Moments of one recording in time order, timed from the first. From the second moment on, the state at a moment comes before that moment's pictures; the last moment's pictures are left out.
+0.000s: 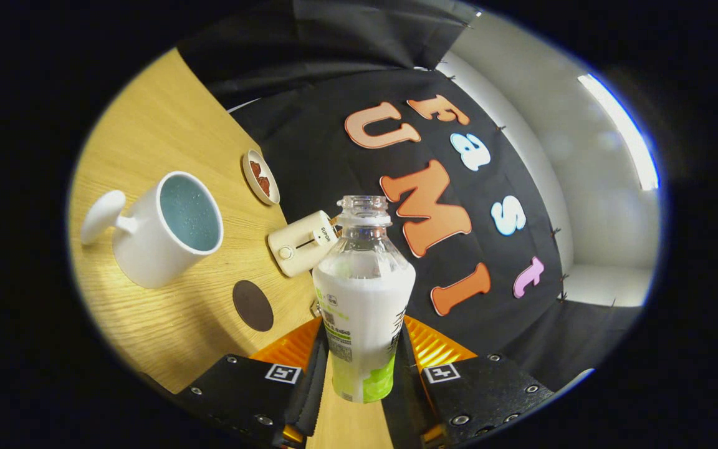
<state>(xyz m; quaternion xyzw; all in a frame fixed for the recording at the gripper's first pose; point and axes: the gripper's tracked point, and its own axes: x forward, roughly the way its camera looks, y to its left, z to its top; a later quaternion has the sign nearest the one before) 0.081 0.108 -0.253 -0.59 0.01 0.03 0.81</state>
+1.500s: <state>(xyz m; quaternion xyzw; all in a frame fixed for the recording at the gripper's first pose) 0.085 0.130 -0.272 -0.75 -0.07 0.05 0.66</state>
